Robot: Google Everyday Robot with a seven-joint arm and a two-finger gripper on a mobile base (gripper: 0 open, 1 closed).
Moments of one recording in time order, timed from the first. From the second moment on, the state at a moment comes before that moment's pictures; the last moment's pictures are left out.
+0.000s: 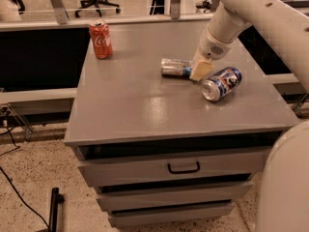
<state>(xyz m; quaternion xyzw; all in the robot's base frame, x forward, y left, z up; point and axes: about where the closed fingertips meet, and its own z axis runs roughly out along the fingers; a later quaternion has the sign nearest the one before) 0.683 -0.145 0.843 -0.65 0.74 0.02 0.18</state>
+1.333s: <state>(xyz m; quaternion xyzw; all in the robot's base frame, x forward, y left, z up) 0.699 -0.101 0.962 -0.66 0.68 0.05 0.31</state>
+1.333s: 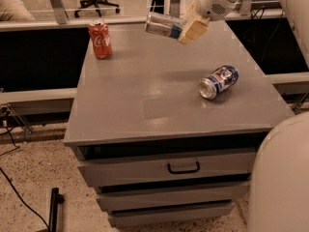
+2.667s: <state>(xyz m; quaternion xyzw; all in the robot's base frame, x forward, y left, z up) 0.785 -0.065 0.953 -0.68 0.61 -0.15 0.39</state>
